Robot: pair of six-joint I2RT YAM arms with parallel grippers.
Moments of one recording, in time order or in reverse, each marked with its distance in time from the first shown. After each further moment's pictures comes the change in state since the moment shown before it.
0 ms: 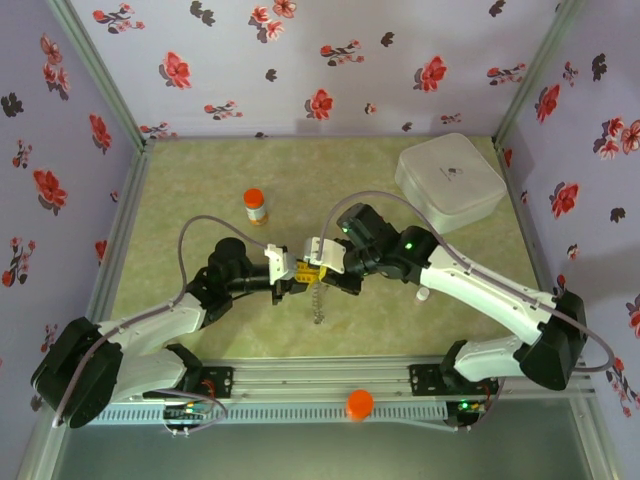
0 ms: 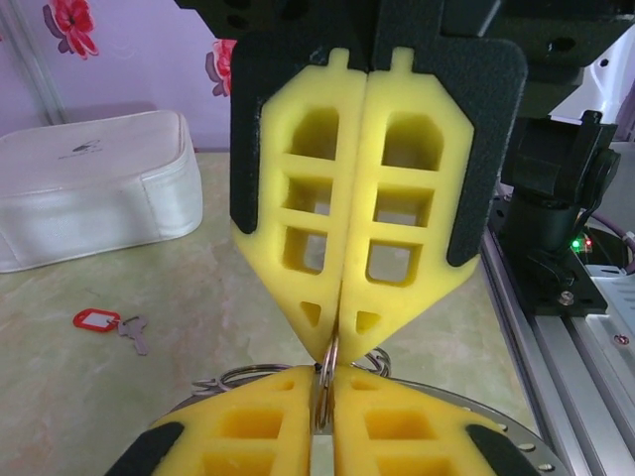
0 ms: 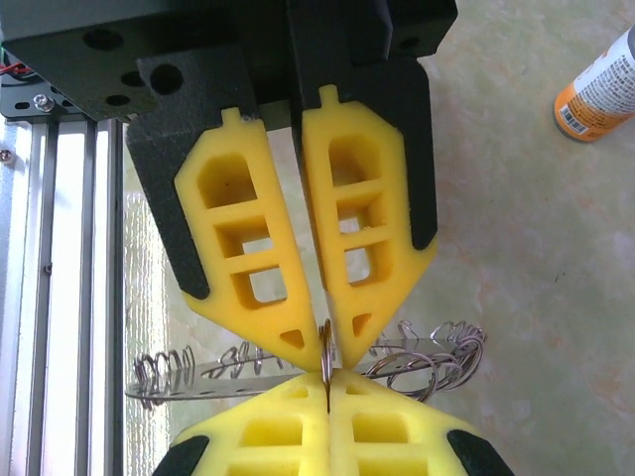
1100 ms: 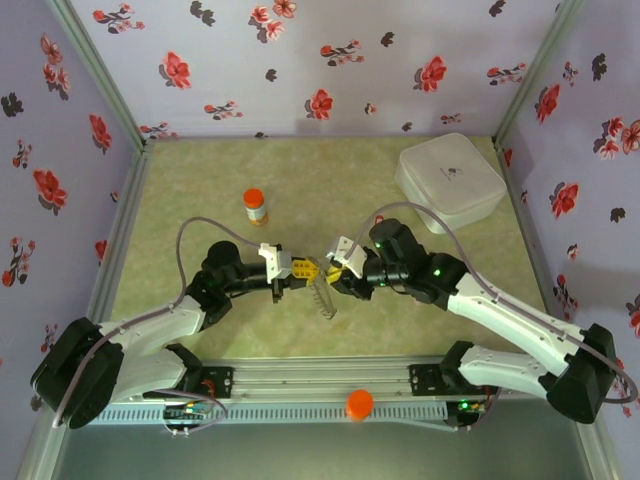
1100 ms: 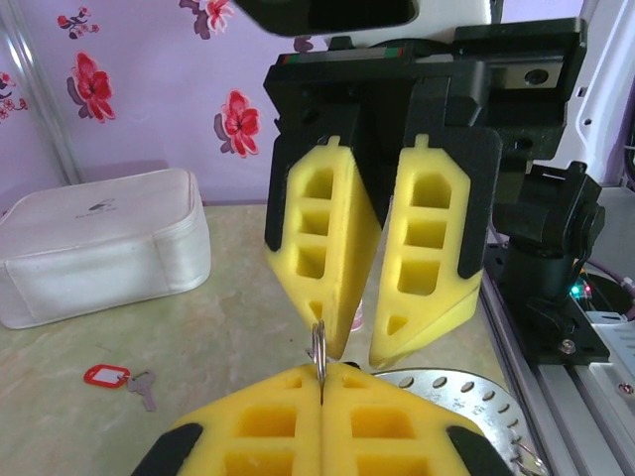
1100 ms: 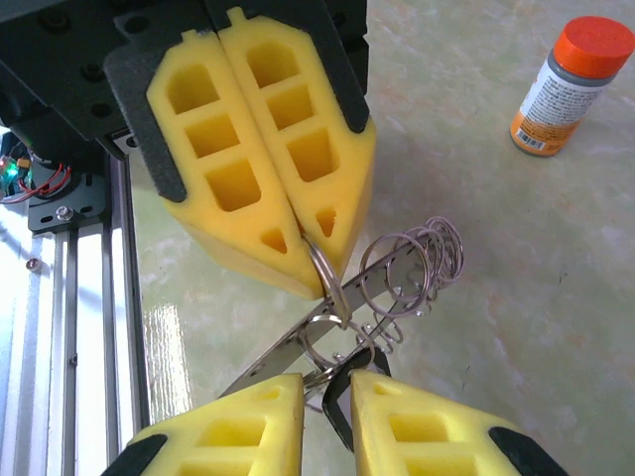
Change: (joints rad) left arm 0.000 -0.003 -0.032 0.190 0.018 -0.084; right arm -0.068 -0.233 -0.300 0.307 -0.084 0.227
